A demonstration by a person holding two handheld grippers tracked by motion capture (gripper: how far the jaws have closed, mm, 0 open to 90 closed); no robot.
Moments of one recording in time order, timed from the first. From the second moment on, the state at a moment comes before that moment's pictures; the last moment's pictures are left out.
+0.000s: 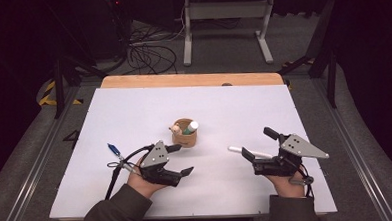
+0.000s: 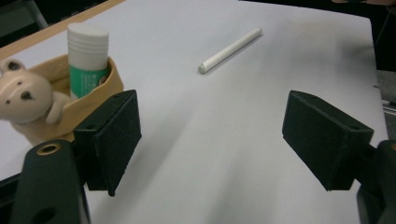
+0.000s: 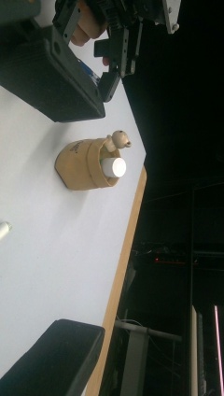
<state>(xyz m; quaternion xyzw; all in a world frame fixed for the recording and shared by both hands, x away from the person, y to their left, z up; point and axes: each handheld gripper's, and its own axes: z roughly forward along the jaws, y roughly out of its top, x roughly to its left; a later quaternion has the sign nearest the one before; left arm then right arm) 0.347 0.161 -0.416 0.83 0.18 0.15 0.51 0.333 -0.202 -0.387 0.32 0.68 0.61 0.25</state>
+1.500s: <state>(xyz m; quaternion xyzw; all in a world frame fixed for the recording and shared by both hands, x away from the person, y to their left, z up) 0.399 0.022 -0.410 0.87 0.09 0.07 0.48 0.327 -0.227 -0.376 0.31 0.69 0.60 0.25</state>
